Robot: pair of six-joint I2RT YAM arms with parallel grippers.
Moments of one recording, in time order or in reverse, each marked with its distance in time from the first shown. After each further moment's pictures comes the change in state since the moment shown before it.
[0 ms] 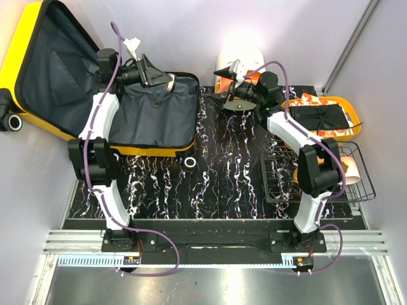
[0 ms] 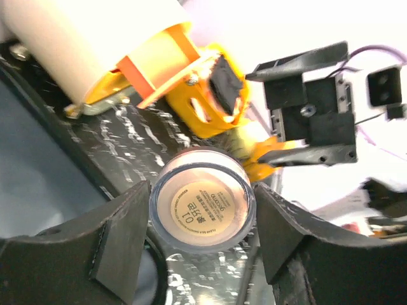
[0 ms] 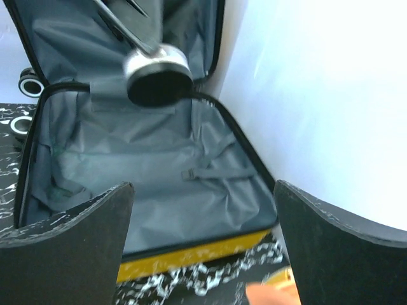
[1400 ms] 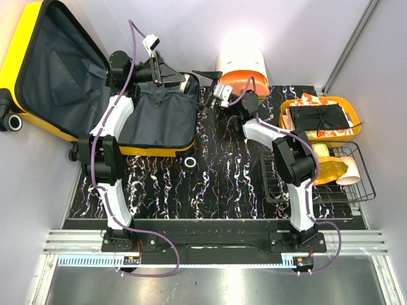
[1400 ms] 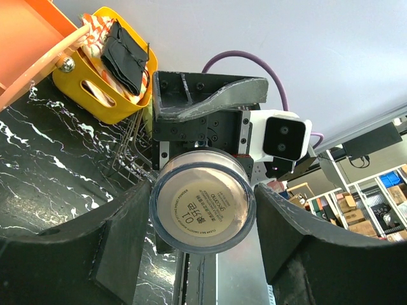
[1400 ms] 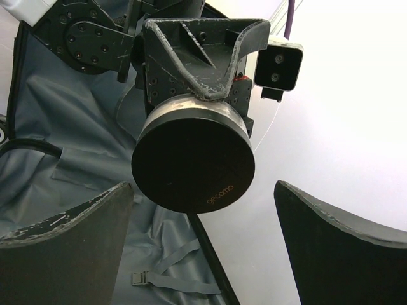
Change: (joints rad) left arm -0.108 0.032 -0.144 0.824 0.225 -0.789; right arm 0.163 0.252 0.031 0.738 0.033 -0.050
